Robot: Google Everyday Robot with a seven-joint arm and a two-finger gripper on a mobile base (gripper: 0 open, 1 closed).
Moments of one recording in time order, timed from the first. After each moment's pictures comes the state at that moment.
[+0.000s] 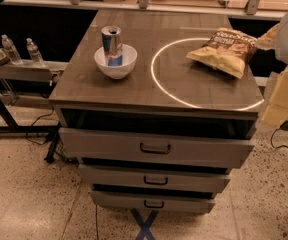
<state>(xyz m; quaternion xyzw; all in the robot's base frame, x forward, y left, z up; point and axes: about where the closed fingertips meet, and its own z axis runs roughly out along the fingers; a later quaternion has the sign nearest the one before) 0.438 -0.217 0.976 -0.60 0.78 -0.03 0.16</state>
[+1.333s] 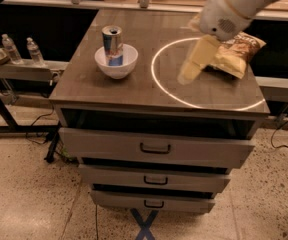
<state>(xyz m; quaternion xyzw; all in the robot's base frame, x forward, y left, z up) 0.579 -0.116 0.957 -0.60 0.75 0.08 0.27</state>
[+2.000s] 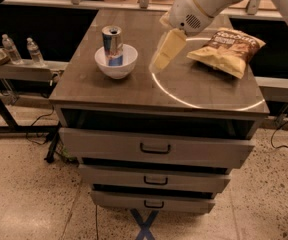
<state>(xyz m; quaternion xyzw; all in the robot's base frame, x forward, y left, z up) 0.628 -0.049 0.951 -0.62 0.71 0.14 0.31</state>
